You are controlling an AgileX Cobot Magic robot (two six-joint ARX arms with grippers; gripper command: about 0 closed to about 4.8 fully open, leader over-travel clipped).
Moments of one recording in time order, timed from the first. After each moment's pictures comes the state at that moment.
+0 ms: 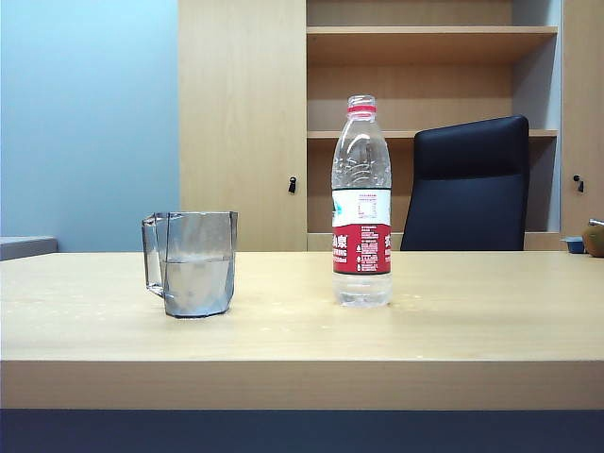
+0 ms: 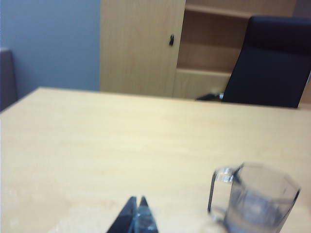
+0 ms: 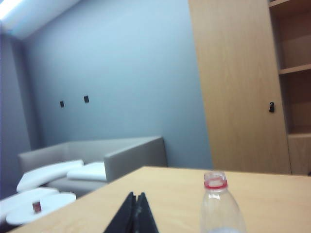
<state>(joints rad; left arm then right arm) 0.00 0.02 0.09 0.03 0.09 -0.10 0.78 0.64 0.15 0.94 0.23 0.05</state>
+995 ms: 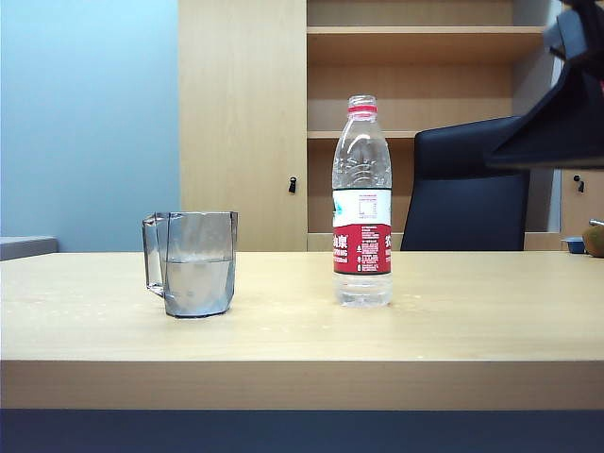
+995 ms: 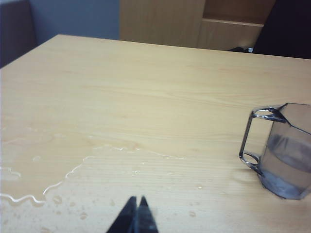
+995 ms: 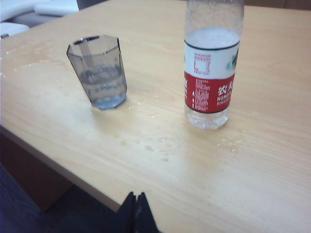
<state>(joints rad) 0.00 0.00 0.01 -0.06 0.02 -0.07 0.78 0.56 0.15 0.20 0.23 0.09</state>
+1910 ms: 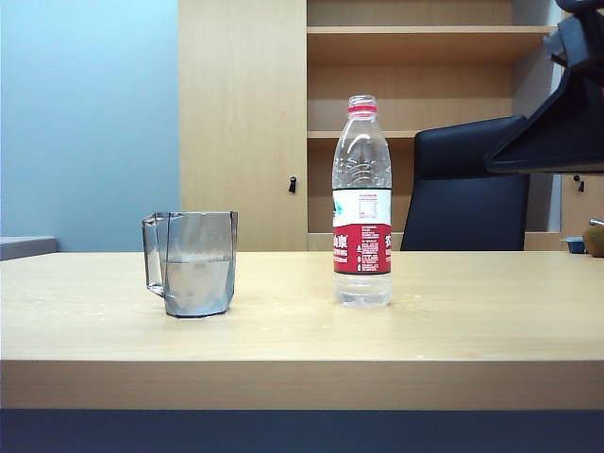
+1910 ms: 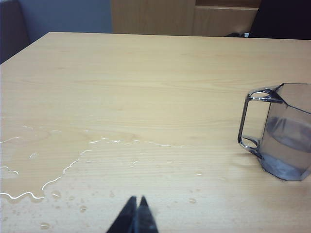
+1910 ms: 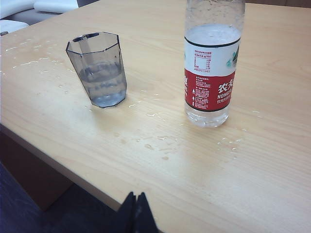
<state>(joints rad) 0.00 0.00 0.01 -0.09 0.04 -0.01 0.78 0.56 0.15 0.19 0.23 0.09</state>
